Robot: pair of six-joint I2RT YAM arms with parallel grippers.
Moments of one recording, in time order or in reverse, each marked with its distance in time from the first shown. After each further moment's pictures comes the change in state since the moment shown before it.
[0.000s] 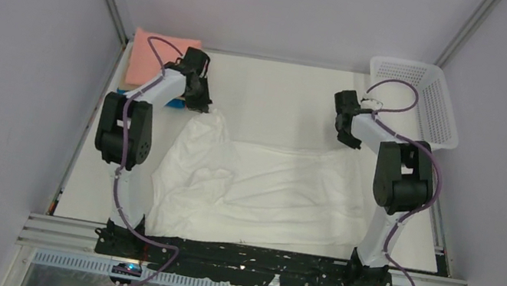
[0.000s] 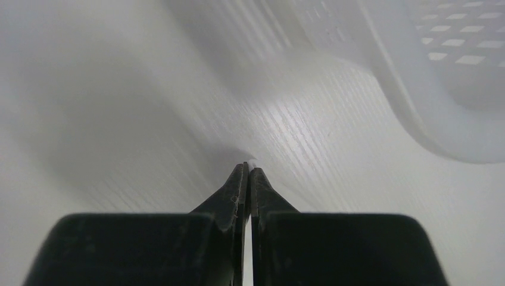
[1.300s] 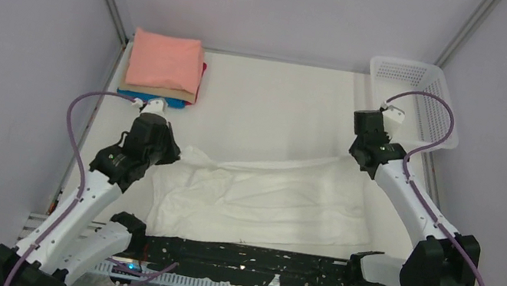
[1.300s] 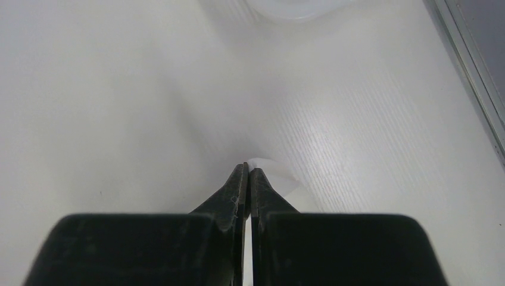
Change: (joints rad) left arm -0.179 -1.185 -0.824 0.005 -0.219 -0.072; right arm 0.053 -0.674 -0.365 0.010 -0.069 -0.089
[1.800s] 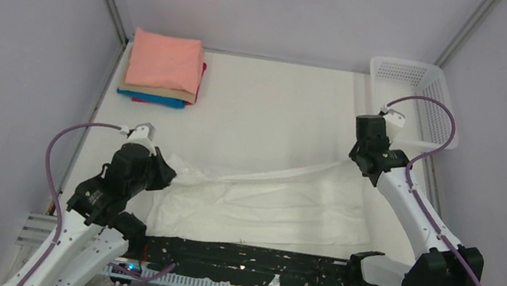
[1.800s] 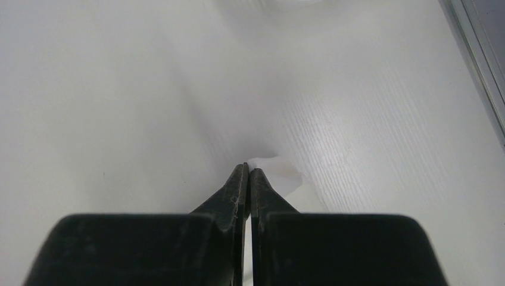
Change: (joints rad) left arm -0.050 -0.374 -0.153 -0.150 0.053 -0.080; right arm 0.000 -0.072 -0.034 -0.010 -0.040 -0.012
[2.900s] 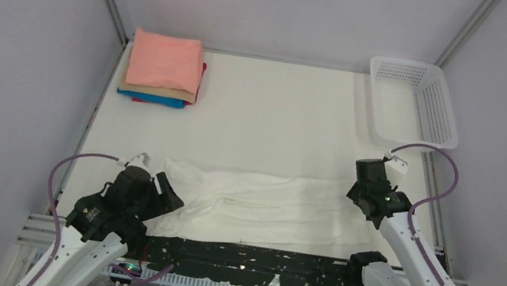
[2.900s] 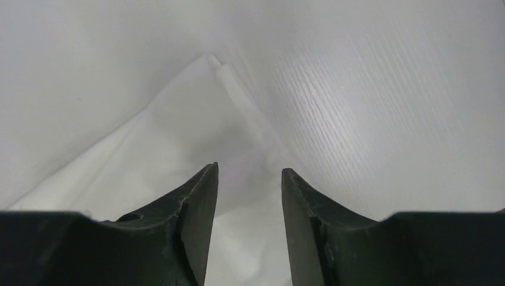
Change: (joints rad) left arm -0.062 -0.183 -0.161 -0.296 0.097 -0.280; right arm 0.000 -0.301 -0.320 -0.131 -0.025 0.109
